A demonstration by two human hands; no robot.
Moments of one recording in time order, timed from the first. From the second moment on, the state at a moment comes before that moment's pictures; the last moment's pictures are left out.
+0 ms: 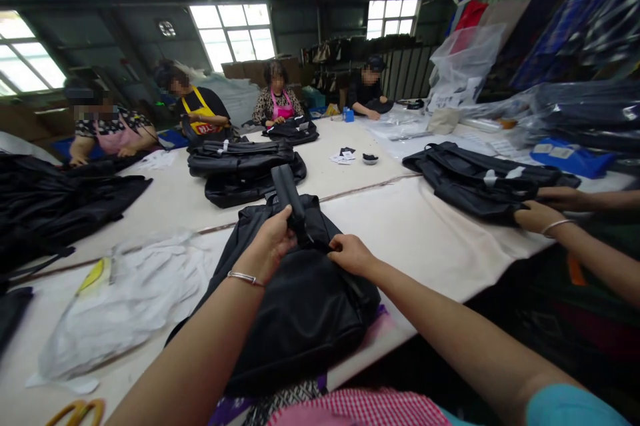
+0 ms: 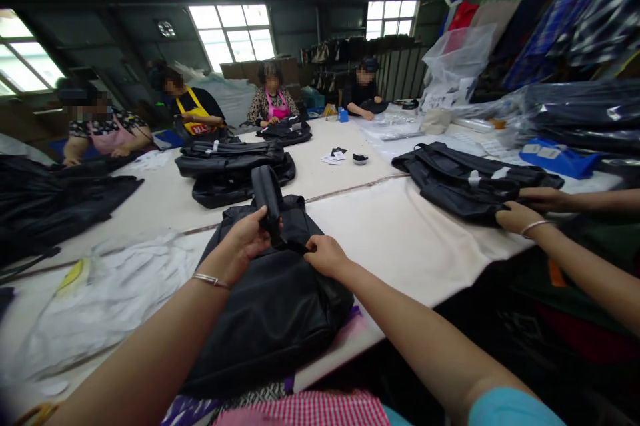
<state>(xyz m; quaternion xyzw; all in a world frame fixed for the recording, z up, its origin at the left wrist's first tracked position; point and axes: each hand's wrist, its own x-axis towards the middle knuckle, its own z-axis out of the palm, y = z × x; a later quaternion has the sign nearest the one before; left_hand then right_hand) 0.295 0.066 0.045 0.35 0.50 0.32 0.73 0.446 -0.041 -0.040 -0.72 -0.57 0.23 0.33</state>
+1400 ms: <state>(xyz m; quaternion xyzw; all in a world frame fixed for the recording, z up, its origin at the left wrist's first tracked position) 0.242 -0.088 -0.003 0.21 0.40 0.21 0.86 0.452 -0.036 -0.028 -0.38 -0.89 -0.17 0.20</state>
